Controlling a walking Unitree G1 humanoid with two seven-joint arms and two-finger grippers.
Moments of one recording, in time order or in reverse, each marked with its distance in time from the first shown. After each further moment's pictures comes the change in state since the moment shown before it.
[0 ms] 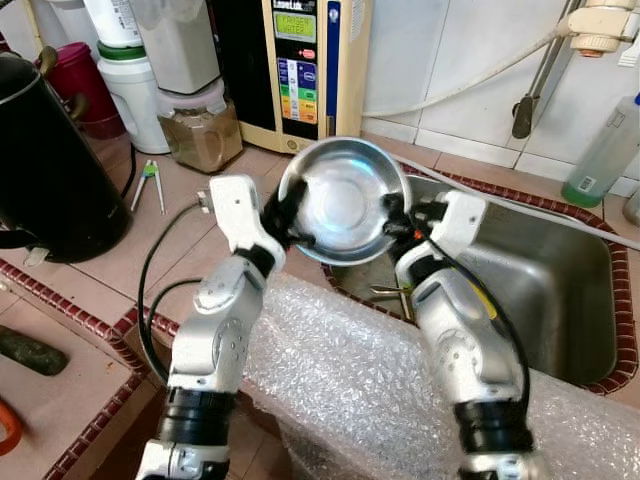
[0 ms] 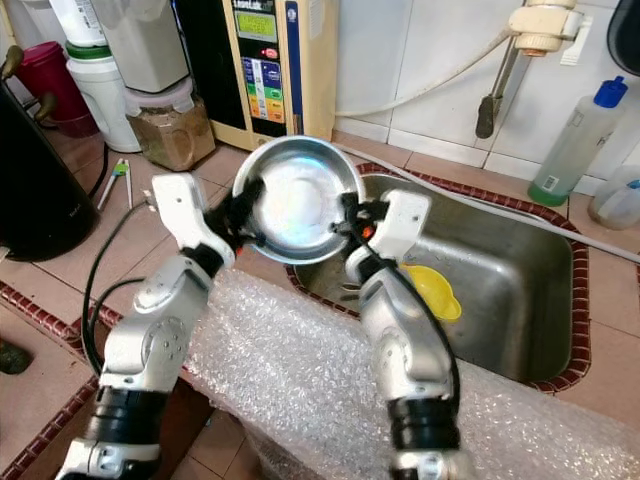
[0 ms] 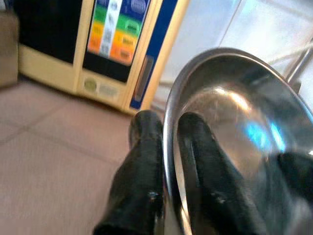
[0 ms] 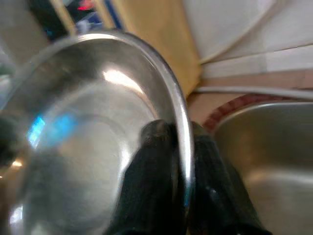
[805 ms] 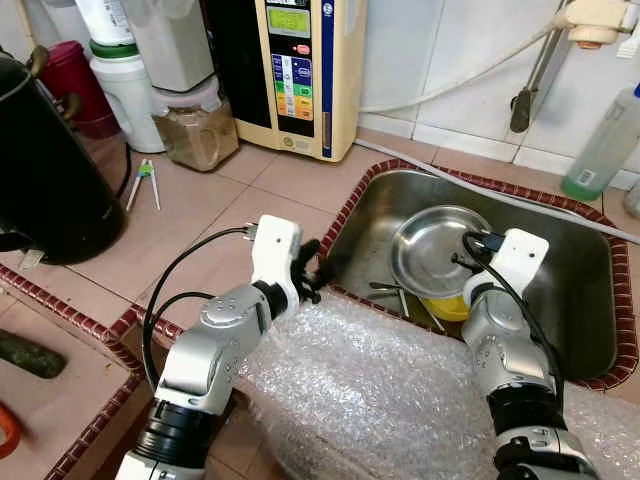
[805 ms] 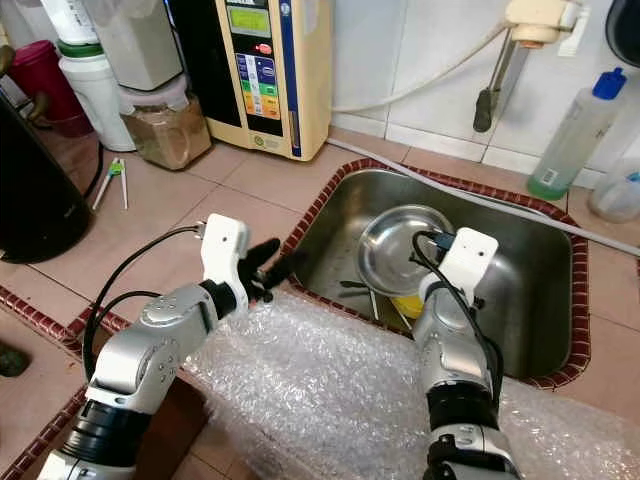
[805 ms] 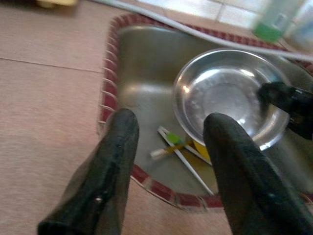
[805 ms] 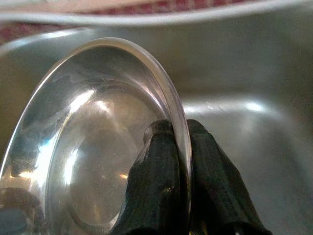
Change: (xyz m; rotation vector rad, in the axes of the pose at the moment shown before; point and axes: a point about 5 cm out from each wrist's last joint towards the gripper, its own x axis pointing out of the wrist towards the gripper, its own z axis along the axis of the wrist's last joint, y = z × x) left arm -0.019 -0.008 -0.032 0.125 0.359 -0.214; right arm -0.012 -0.098 -0.034 -0.149 0.161 -0.593
